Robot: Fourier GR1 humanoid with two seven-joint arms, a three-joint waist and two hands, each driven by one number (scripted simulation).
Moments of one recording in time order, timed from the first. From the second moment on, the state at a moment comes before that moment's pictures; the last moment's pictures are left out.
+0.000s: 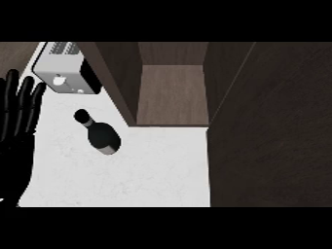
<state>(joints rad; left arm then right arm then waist) -0.05 0.08 -0.03 -2.10 0.02 0.01 0.00 -0.01 -0.14 0.01 -2.10 0.01 -0.03 0.03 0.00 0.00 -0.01</state>
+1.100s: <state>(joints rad) -0.38 0.02 0.02 -1.73 0.23 0.07 0.18 0.17 -0.17 0.03 -2.33 -0.27 0.16 0.23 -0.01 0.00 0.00</state>
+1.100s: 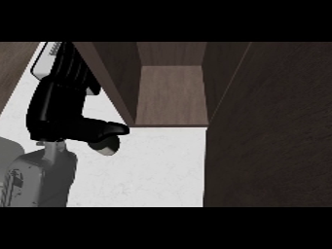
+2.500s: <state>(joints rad) -0.20 0.04 -0.04 -1.86 0.17 0.12 0.21 0.11 -0.12 0.00 -2.39 -0.25 0.19 0.39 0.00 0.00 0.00</state>
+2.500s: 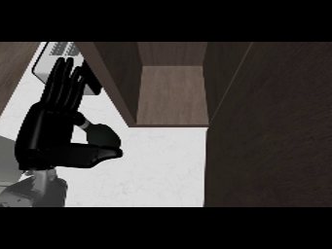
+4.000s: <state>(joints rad) -0.11 0.13 0.15 -1.41 0.20 -0.11 -0.14 0.09 -0.08 -0.02 -2.38 -0.25 0.24 0.41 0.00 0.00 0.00</state>
